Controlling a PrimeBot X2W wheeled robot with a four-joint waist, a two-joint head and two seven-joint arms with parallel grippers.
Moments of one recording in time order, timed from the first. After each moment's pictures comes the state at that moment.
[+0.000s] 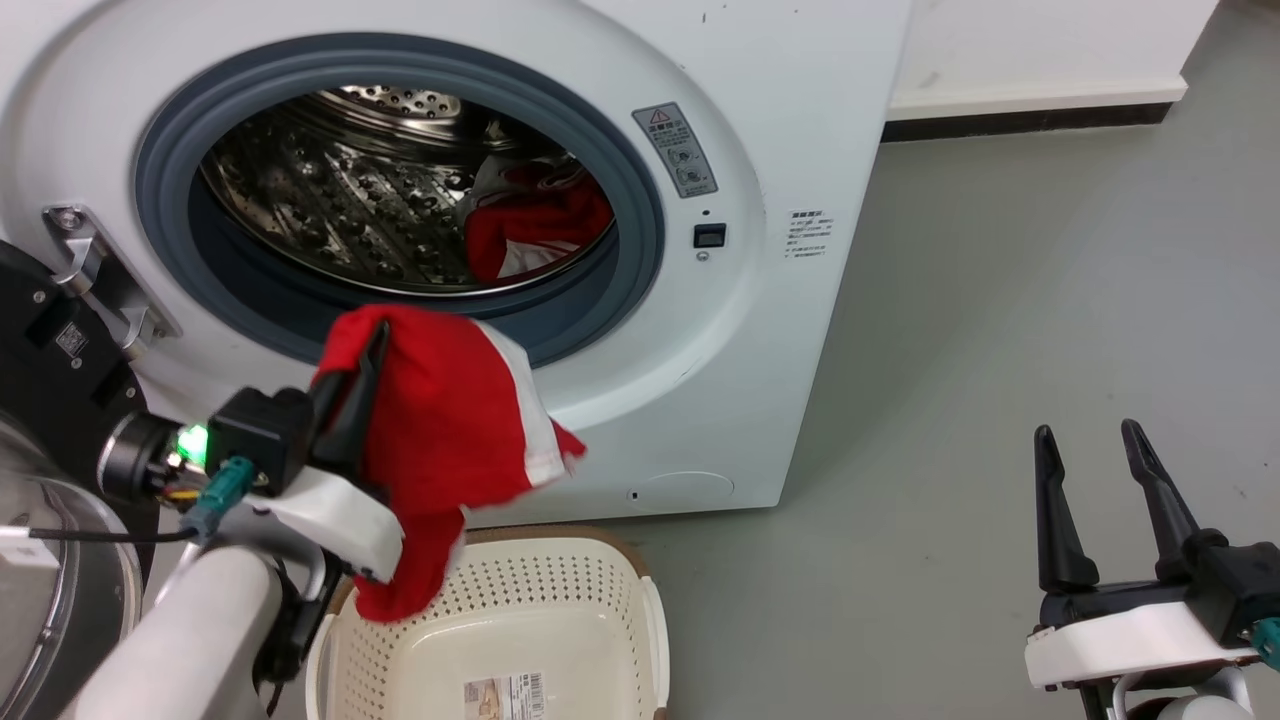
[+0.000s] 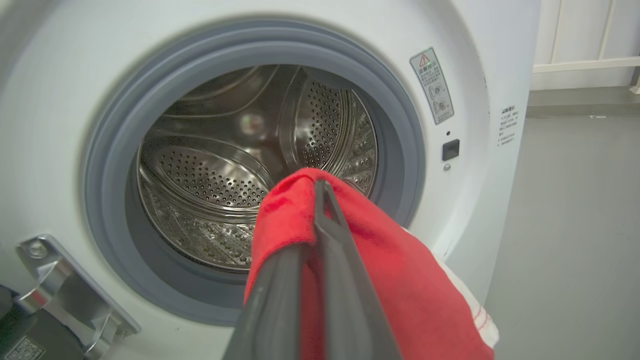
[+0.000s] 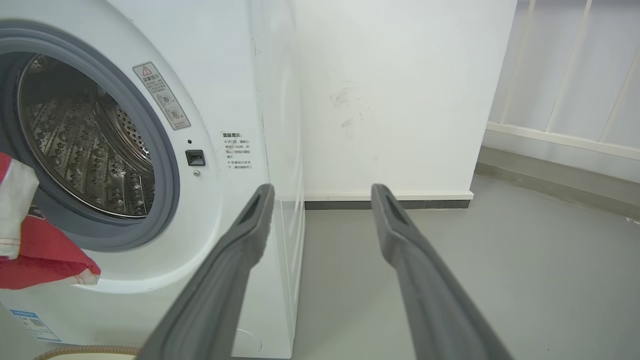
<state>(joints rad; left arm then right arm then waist) -0.42 0.57 -0.54 0.20 -0.48 0.11 -0.23 -0.01 -0.05 -0.07 0.04 0.06 0.13 -0.26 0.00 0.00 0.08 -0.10</state>
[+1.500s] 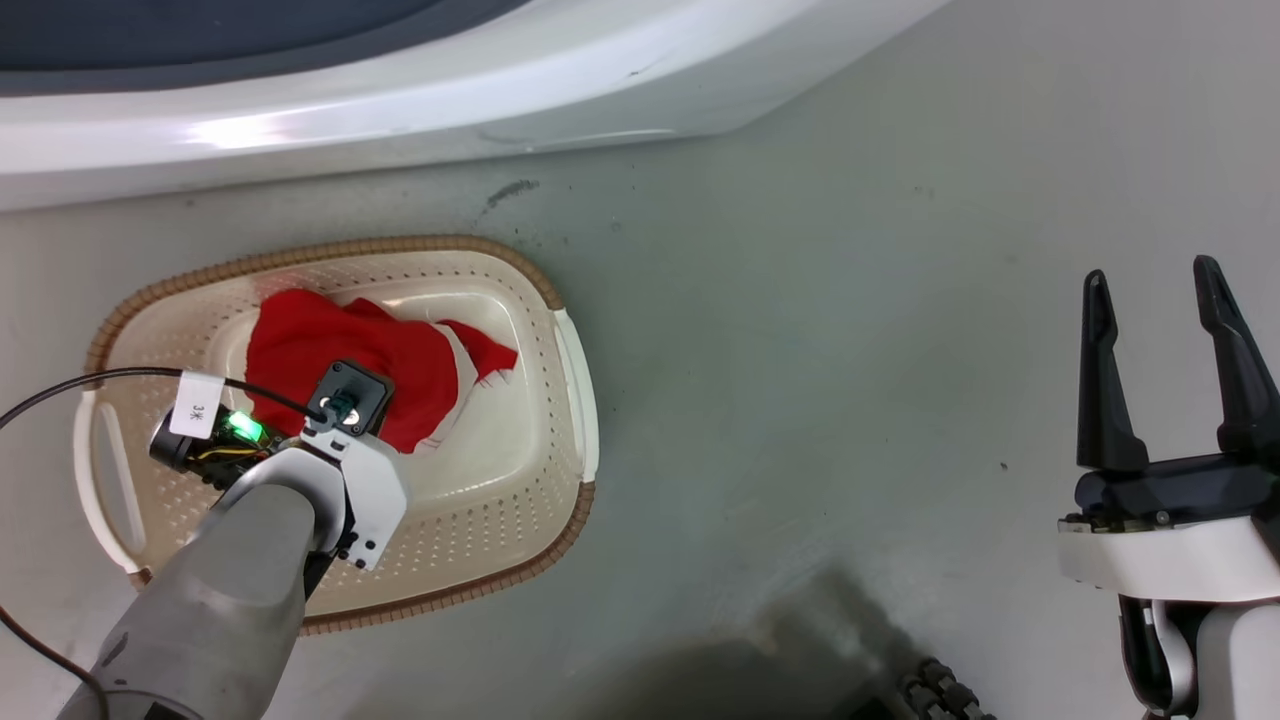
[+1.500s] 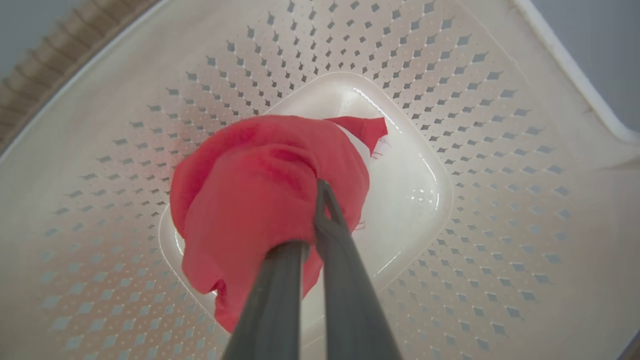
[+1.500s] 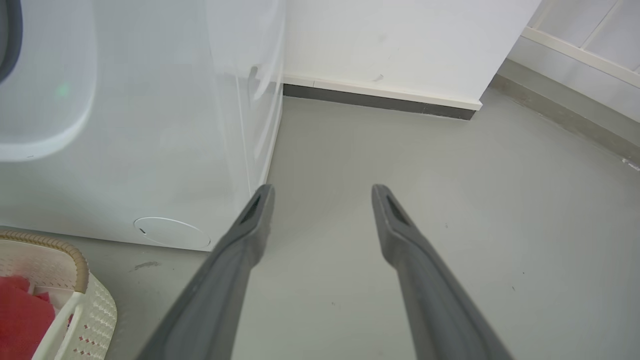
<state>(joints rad) -0.81 0.33 -0.78 1.18 -0.34 -0.12 -0.26 -0.14 -0.05 -0.07 -0.16 -0.01 0.13 -0.26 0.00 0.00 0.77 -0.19</state>
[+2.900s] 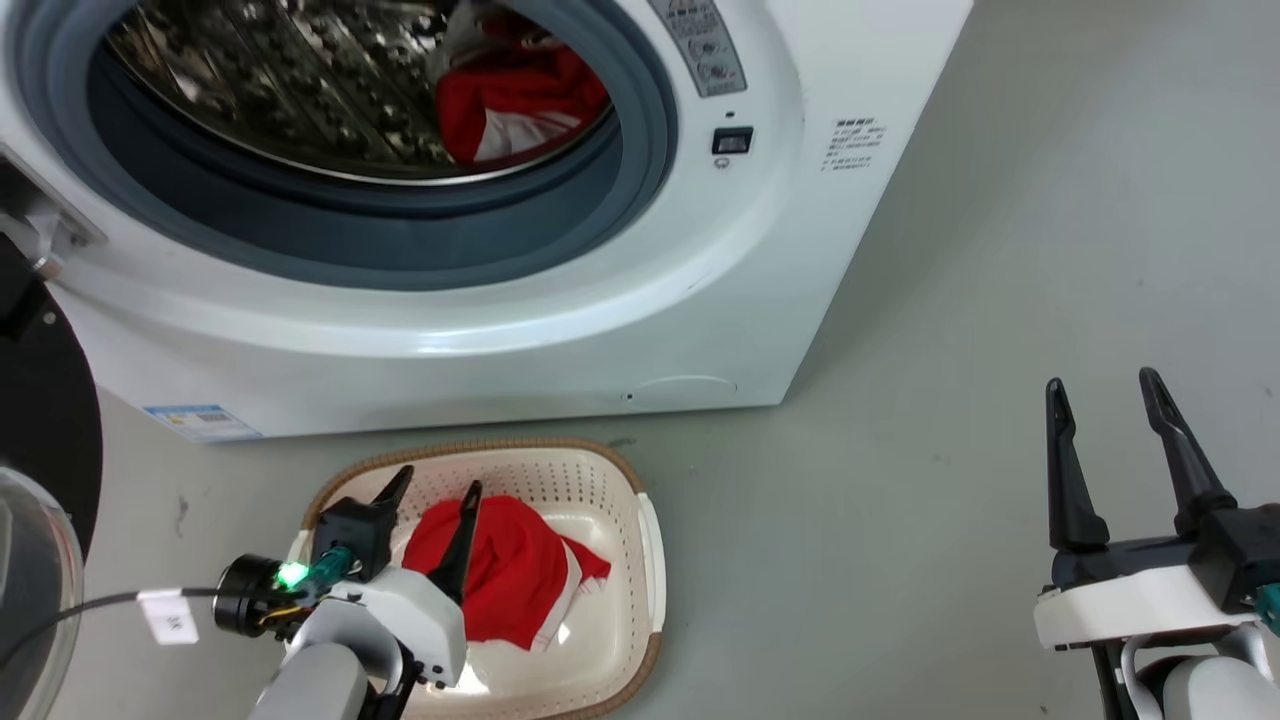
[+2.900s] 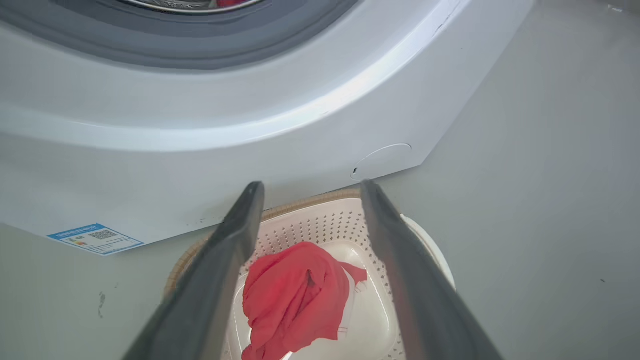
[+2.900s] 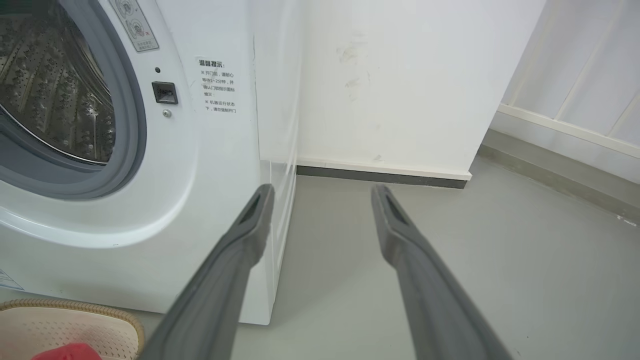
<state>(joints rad) -0.33 0.27 -0.37 0.62 -0.30 -0.07 -0.26 -0.07 -0.05 -0.09 0.01 -0.03 0.13 -0.26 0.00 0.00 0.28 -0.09</state>
